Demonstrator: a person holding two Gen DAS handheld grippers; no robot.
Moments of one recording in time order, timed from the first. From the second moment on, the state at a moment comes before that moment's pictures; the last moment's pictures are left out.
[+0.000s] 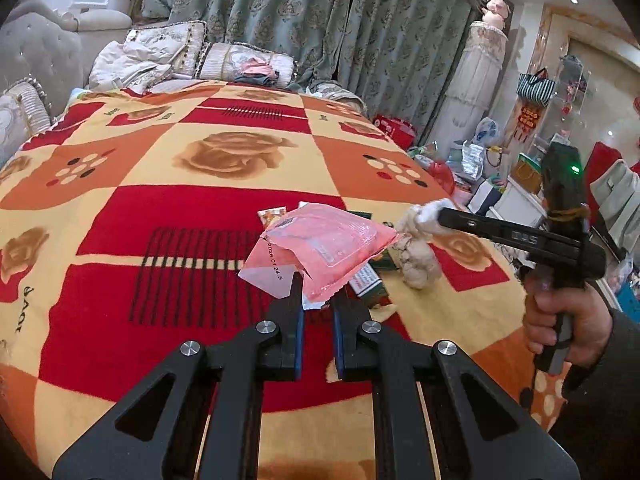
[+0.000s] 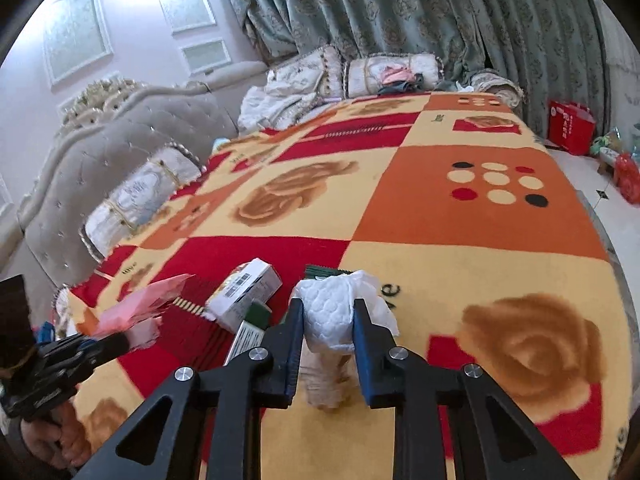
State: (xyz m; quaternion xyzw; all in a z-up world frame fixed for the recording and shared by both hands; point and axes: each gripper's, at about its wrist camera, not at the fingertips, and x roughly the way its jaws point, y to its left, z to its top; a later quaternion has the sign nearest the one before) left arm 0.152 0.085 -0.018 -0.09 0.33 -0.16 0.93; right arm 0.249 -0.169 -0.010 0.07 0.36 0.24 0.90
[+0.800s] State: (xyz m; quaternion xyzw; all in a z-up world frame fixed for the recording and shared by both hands) left arm 0.089 -0.017 0.005 -0.06 0.32 -0.23 0.92; right arm 0.116 -0.302 0.000 0.13 0.30 0.25 0.91
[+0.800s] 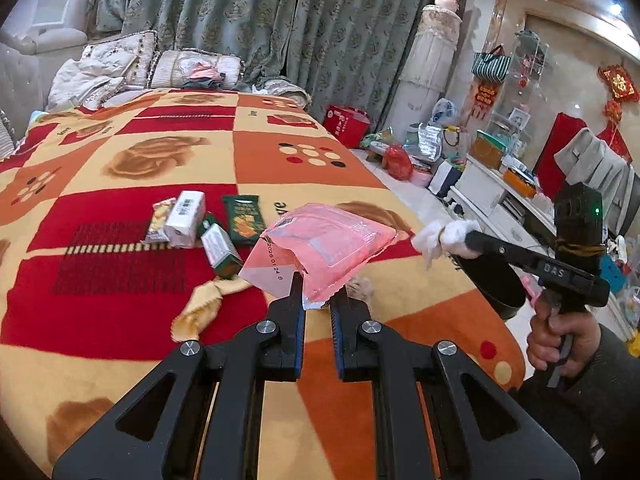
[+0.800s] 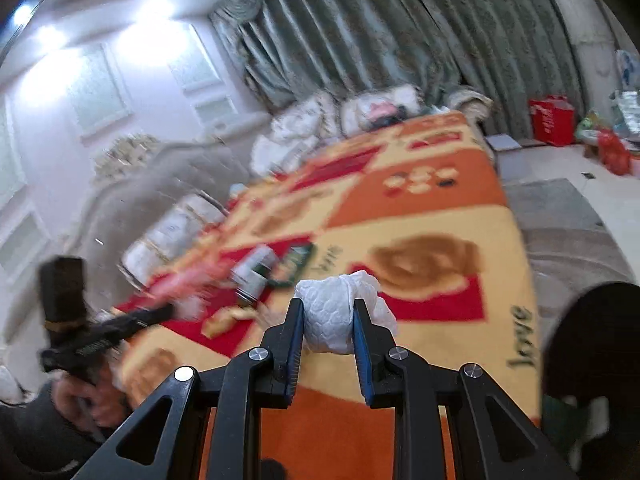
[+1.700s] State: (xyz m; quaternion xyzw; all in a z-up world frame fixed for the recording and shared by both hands) left arm 0.030 -0.042 0.018 -0.03 0.31 -0.25 0.92; right arm 0.092 -0.330 -0.001 0.09 0.30 0.17 0.93
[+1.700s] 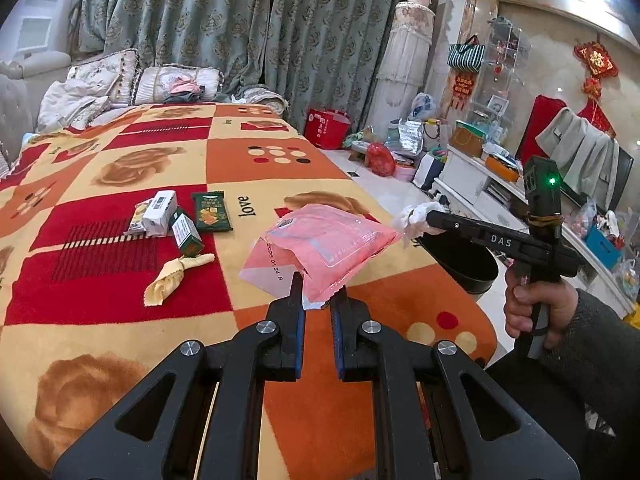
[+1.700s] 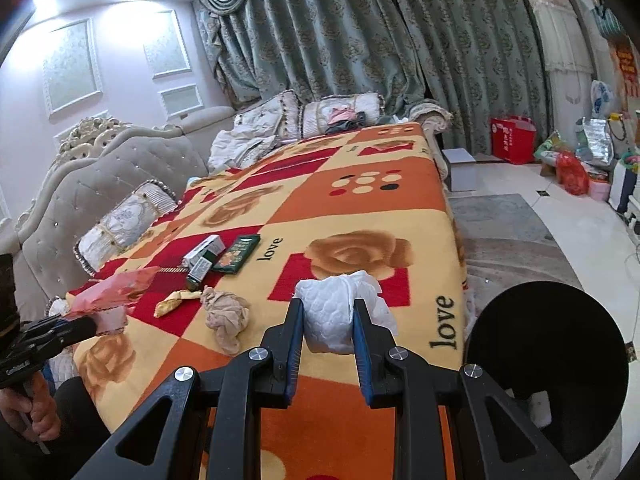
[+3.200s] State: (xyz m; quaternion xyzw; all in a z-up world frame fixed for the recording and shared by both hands) left arm 0.043 -0.087 0.003 0.00 0.33 -0.28 0.90; right arm 0.063 -0.386 0.016 0.11 0.24 0.07 0.96
